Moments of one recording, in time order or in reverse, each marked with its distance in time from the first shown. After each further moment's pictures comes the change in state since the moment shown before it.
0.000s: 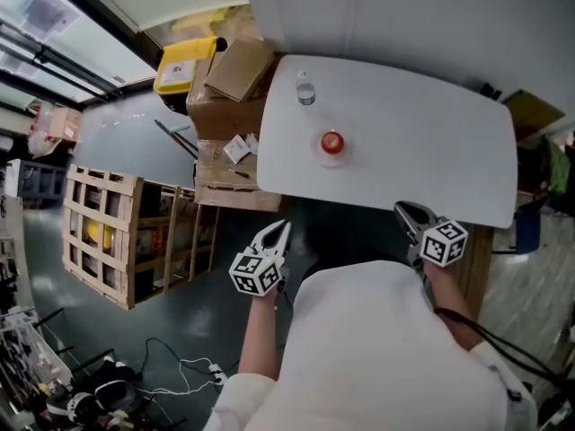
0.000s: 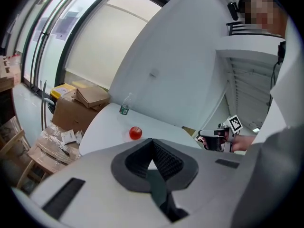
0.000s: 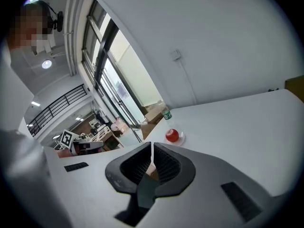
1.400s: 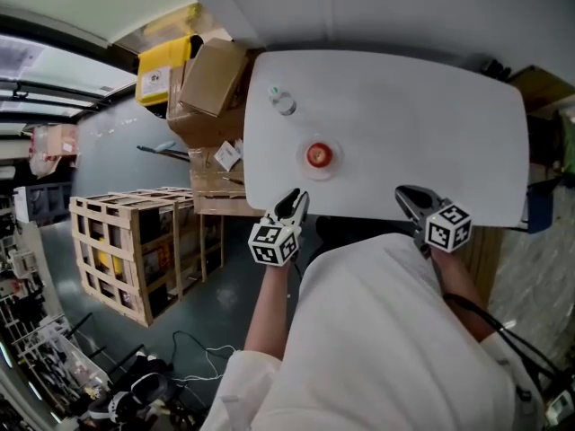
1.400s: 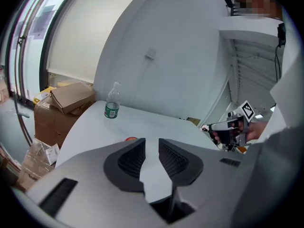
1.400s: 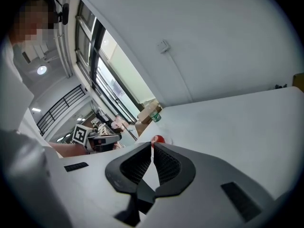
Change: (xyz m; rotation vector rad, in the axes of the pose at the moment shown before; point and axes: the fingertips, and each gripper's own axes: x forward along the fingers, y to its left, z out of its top) left arm 0.181 0.005 0.047 0.101 0.130 0.017; right arm 0.041 -0.094 0.059 0.055 0.088 0.029
